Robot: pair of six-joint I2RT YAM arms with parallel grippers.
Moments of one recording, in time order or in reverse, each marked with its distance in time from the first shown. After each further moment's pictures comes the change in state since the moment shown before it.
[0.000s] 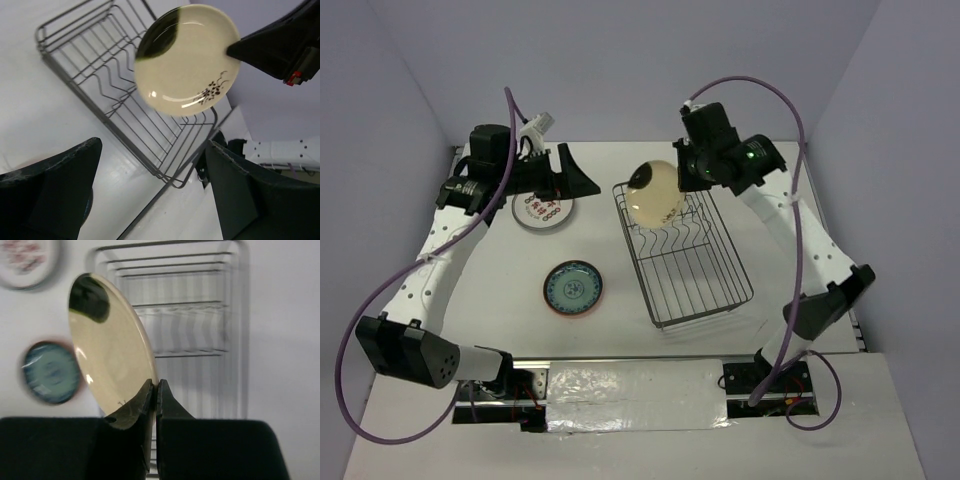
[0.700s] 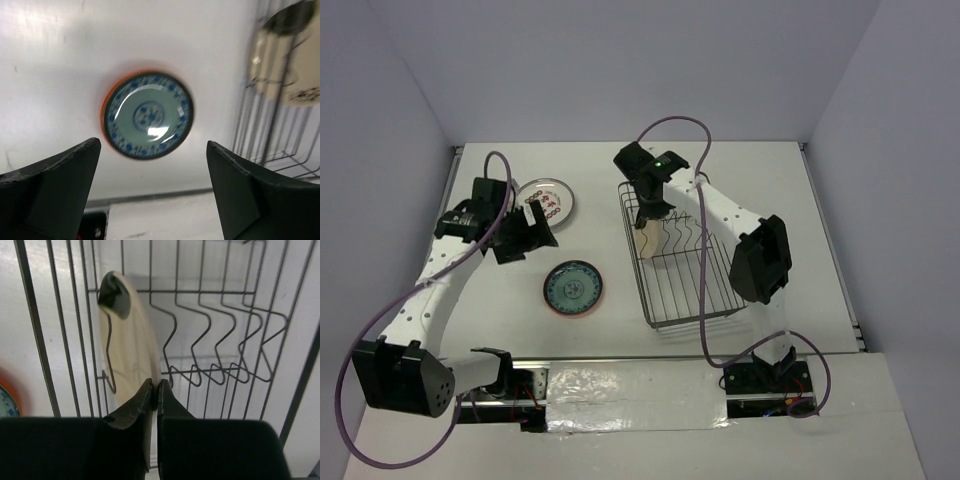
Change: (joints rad) left arm 0.061 -0.157 -0.396 -0.261 -0.510 -0.081; right arm 0.085 0.331 -0.114 0.093 0.021 0.031
